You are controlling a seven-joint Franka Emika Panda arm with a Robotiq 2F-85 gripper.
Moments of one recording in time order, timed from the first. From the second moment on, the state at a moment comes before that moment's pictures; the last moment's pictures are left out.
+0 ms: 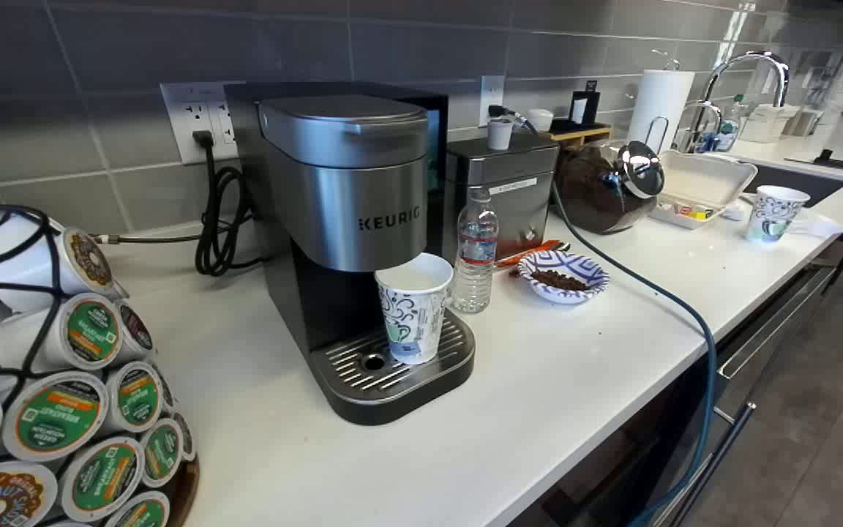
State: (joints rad) arm 0.09 -0.51 0.31 -2.36 -0.03 1.70 0.23
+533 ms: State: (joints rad) arm 0.10 -0.51 0.28 -2.35 -0.03 1.71 0.23
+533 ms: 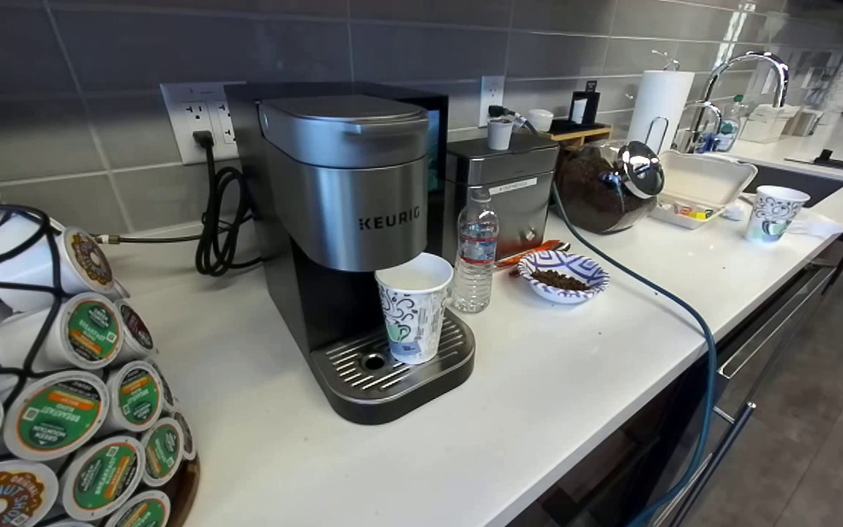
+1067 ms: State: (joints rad) arm -0.04 -0.49 -0.14 -2.27 0.05 1.87 0.00
